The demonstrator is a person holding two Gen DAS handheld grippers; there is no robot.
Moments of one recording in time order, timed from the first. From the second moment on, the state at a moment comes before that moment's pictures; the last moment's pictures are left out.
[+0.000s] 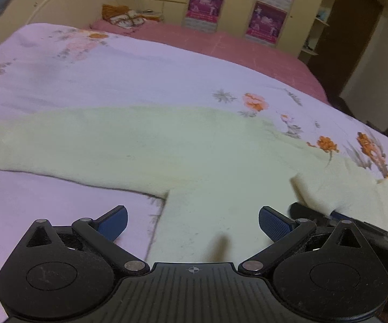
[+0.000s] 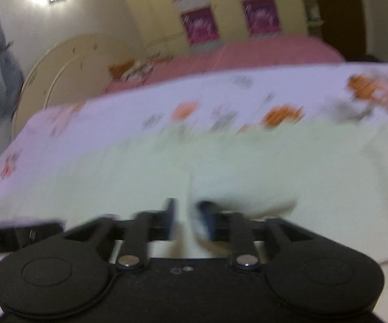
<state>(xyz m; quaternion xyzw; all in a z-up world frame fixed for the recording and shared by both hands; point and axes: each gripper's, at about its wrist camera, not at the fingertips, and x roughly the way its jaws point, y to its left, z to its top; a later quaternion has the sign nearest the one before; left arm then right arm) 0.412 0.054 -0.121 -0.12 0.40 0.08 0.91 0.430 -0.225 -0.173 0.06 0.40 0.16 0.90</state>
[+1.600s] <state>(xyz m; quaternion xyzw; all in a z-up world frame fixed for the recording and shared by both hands) 0.468 -0.003 -0.207 -0.14 0.38 0.00 0.91 0.391 -0.374 -0.169 0.14 0.39 0.00 0.91</state>
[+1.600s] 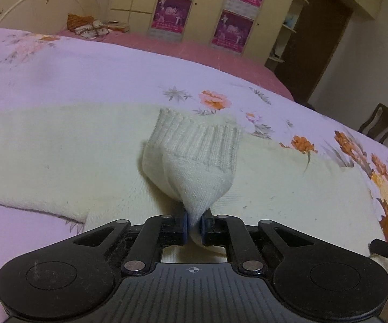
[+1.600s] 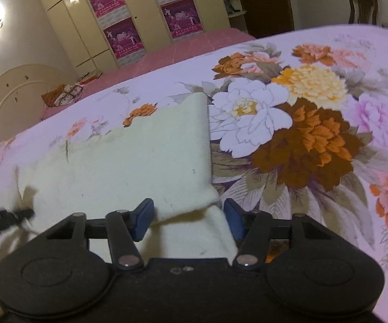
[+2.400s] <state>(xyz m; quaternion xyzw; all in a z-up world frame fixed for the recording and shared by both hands) 0.447 0.005 -0.205 -0.10 0.36 0.03 0.93 0.408 -0.387 -0.172 0.09 0.39 -0.05 0.92</state>
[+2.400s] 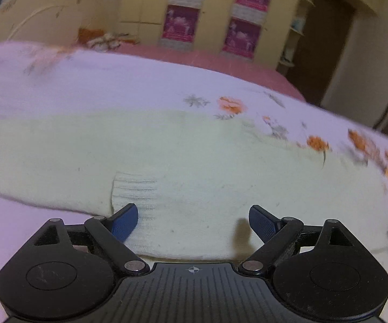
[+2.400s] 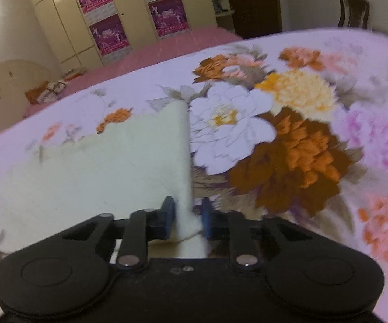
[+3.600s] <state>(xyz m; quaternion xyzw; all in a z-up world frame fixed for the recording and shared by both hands) 0.350 0.330 -0.238 -0.42 0.23 0.27 0.83 0.409 -0.123 -0.173 0.00 0.40 0.18 0.90</state>
